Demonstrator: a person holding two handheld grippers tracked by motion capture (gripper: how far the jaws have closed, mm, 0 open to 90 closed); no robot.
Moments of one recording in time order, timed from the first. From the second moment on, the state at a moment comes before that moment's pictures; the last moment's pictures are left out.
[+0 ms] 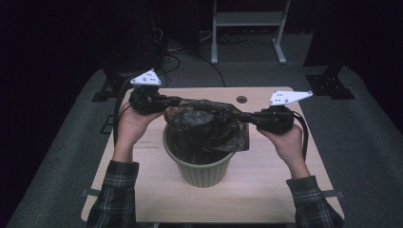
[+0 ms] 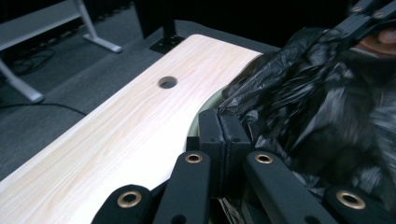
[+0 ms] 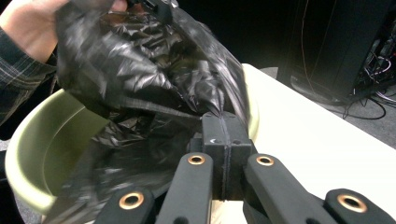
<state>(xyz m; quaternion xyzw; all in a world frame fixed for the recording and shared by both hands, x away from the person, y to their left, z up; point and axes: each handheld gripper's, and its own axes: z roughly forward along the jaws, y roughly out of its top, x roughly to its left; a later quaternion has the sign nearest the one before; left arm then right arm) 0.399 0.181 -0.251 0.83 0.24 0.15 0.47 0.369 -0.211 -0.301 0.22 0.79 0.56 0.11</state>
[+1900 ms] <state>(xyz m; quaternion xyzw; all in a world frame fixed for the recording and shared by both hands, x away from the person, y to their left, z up) 0.349 0.239 -0.295 0.82 0.29 0.16 0.46 0.337 -0.219 -0.281 0.24 0.80 0.54 0.12</state>
